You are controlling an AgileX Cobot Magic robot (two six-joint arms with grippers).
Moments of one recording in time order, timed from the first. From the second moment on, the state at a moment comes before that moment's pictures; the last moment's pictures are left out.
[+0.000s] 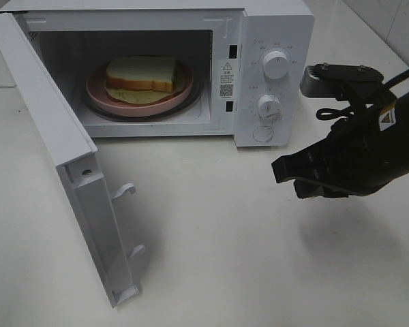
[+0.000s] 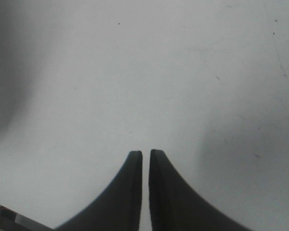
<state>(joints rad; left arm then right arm) 0.11 0.00 -0.50 -0.09 1.04 0.09 0.50 1.35 -0.70 0.14 0.44 0.14</state>
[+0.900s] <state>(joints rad) 0.11 0.00 -0.50 -0.09 1.04 0.09 0.50 1.35 -0.84 0.14 0.74 -1.04</state>
